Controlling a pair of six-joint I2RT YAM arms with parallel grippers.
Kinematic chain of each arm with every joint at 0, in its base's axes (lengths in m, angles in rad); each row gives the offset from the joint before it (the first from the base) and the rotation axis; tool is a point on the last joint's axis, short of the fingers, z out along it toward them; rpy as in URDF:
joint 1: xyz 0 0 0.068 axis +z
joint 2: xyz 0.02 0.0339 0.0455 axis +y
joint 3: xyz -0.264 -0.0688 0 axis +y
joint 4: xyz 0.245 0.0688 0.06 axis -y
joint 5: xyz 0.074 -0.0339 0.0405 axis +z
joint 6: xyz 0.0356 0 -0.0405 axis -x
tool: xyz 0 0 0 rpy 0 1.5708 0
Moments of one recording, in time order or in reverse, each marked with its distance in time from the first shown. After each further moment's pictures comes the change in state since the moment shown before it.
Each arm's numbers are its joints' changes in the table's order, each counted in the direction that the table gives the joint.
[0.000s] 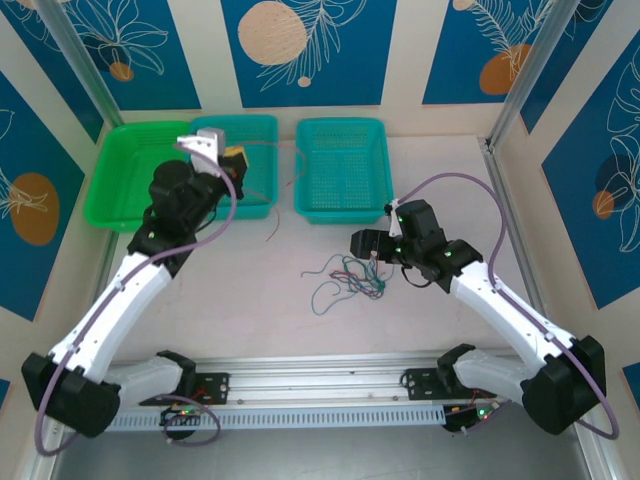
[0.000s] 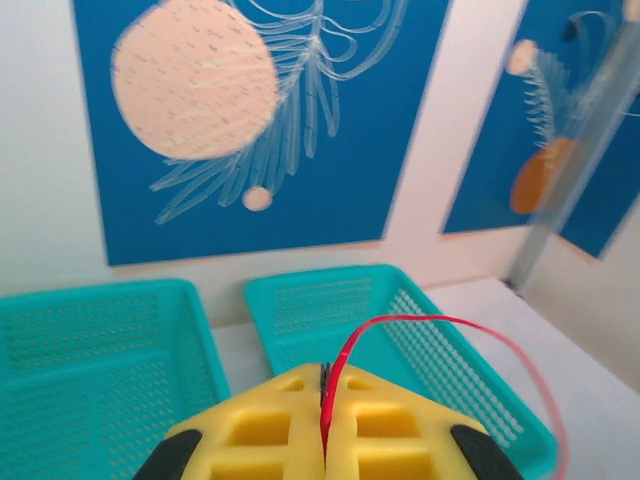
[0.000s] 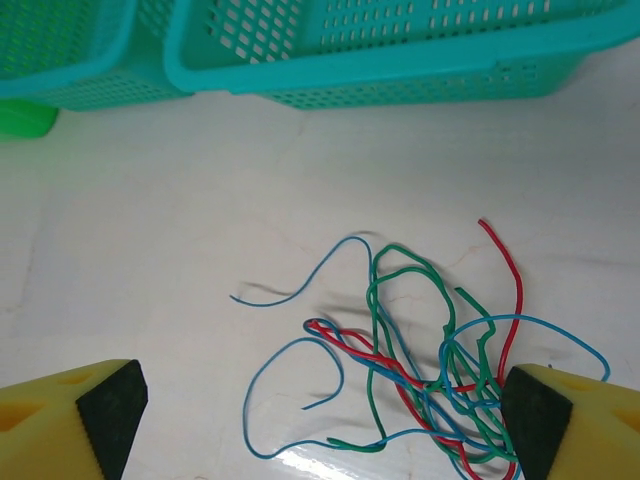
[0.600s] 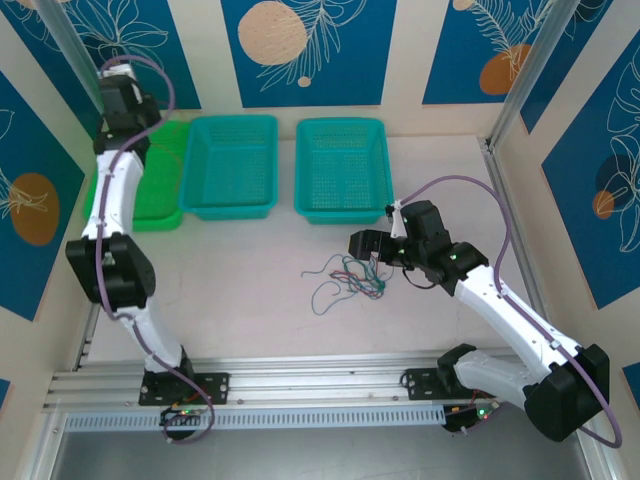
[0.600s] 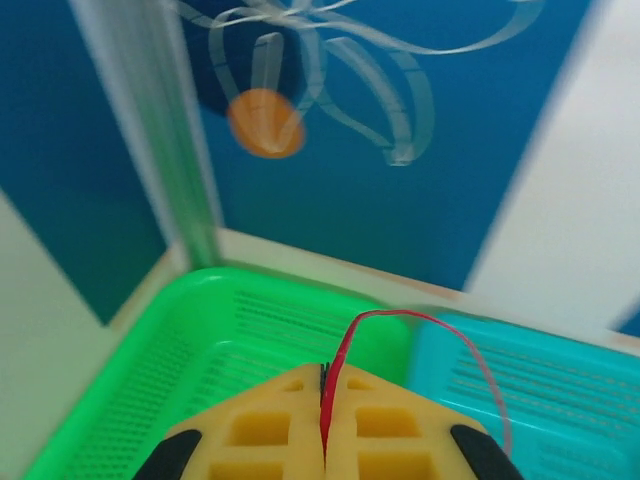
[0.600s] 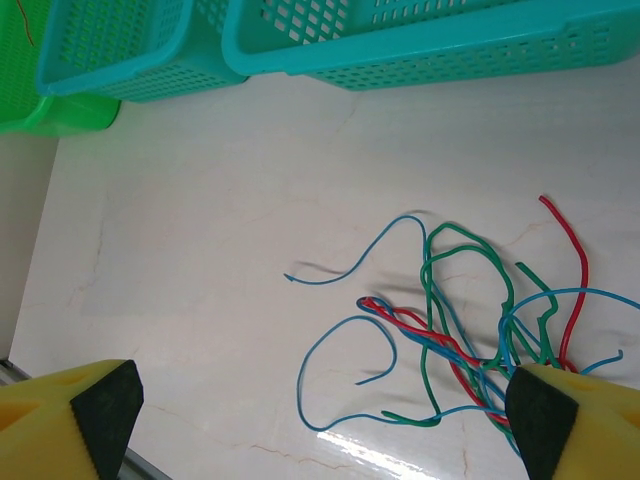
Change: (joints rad) left arm 0.539 0.755 -0.826 -0.353 0.192 -0.058; right arm -0.011 -0.024 0.007 -0.003 0.108 -0.046
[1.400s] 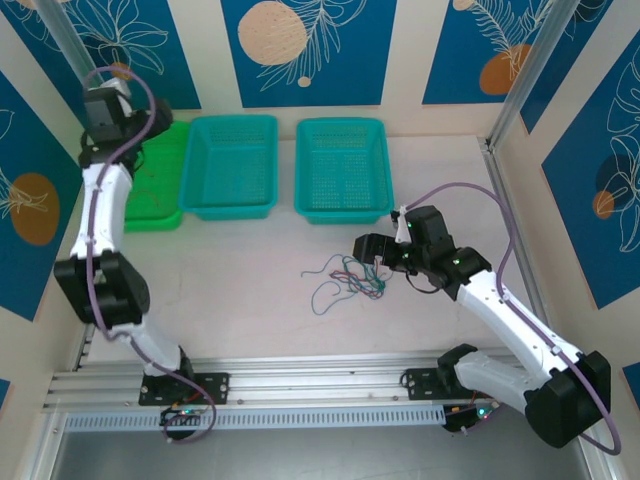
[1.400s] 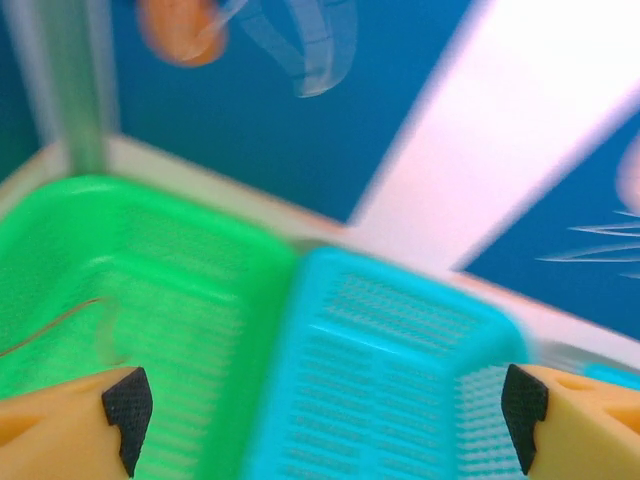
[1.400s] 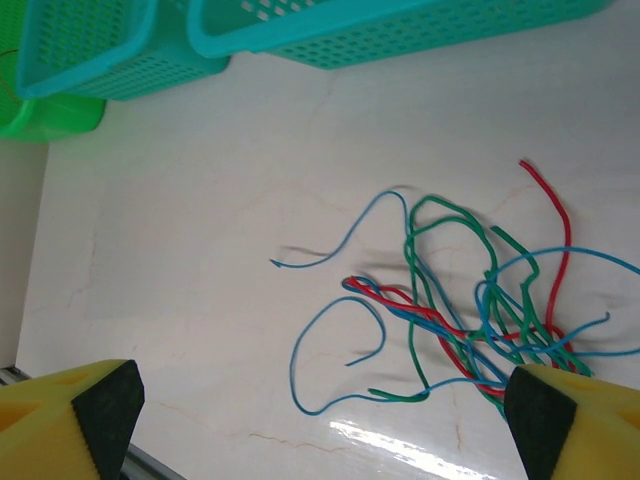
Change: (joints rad) left arm -0.052 -0.272 0.286 0.019 -0.283 0.229; right arm -0.032 -0.024 0.056 -0.007 0.016 -0.045
